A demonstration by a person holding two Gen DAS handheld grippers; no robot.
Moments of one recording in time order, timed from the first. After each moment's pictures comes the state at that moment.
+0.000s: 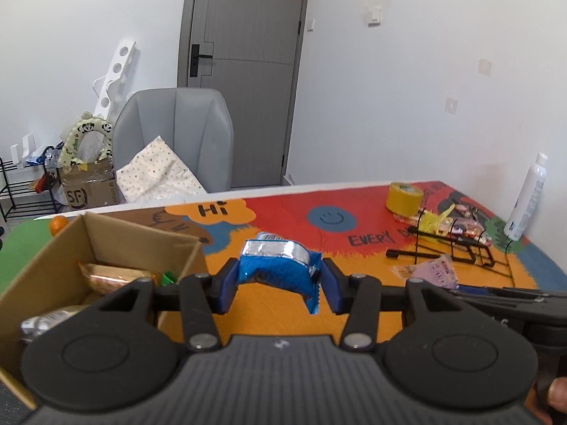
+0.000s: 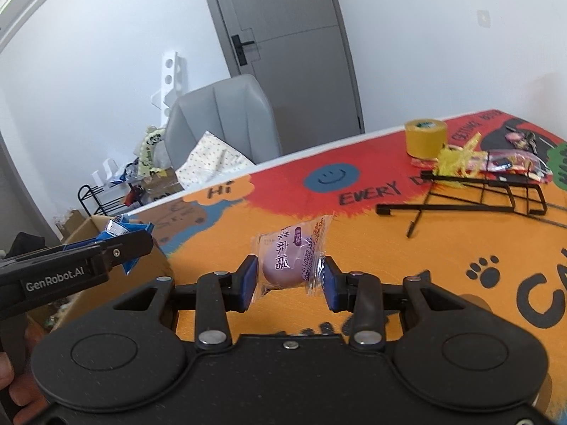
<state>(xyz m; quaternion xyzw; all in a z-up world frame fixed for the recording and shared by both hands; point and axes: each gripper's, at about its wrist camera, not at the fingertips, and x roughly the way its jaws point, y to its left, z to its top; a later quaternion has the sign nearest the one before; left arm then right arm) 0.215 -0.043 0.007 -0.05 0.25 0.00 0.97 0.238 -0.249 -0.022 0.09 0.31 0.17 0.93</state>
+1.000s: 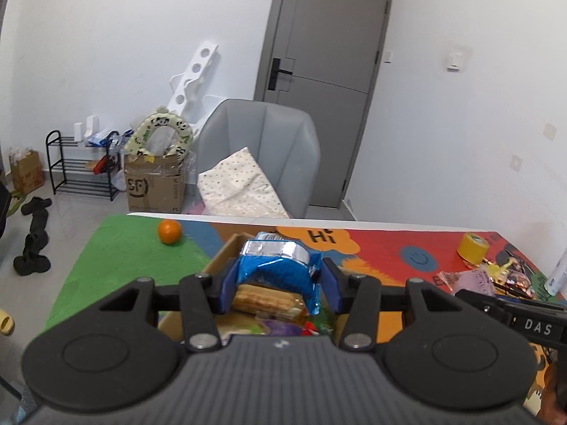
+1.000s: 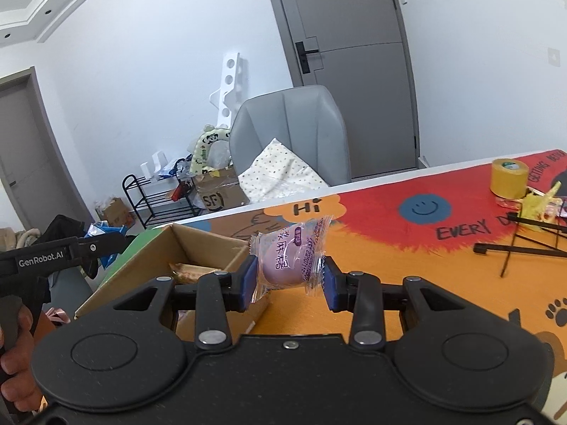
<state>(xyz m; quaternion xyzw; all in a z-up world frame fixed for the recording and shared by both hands) 0.168 0.100 0.037 -0.11 0.23 0.10 0.96 0.236 -0.161 0.012 0.06 0.28 0.25 0.92</state>
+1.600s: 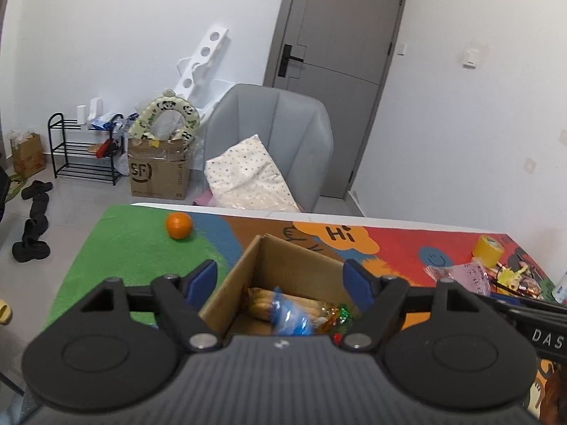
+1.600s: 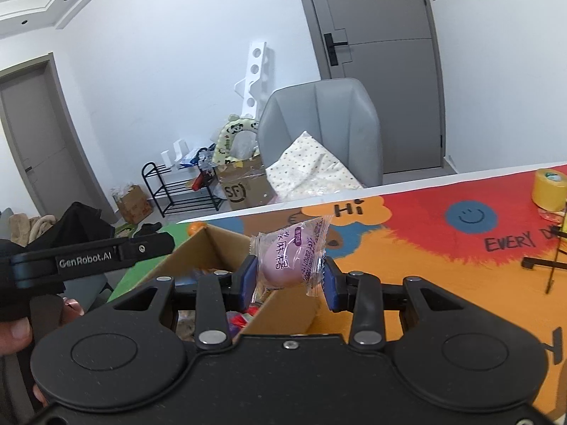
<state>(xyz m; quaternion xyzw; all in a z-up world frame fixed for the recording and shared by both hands) 0.192 0.132 0.025 -0.13 0.25 0.11 0.95 0.248 -0.110 0.018 0.05 0.29 0.29 0.91</state>
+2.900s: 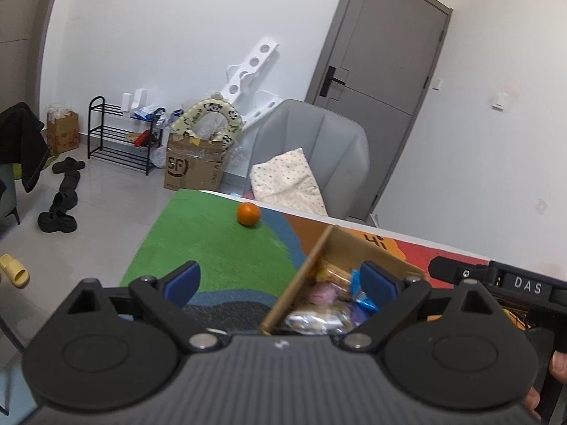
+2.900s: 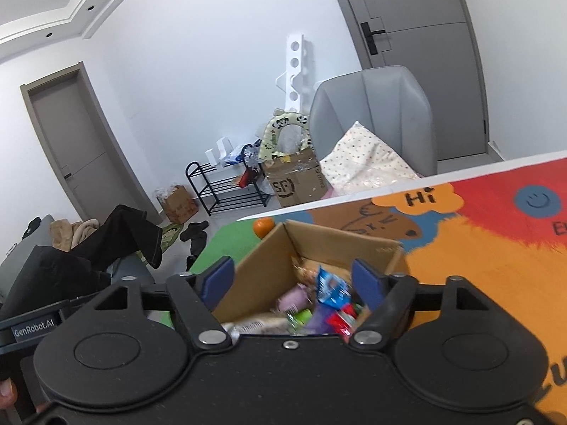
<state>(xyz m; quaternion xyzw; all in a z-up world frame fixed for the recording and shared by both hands) 0.084 0.174 0.036 -0.18 0.22 0.15 0.95 0.227 -0.076 0.024 0.09 0.30 0.34 0.89</state>
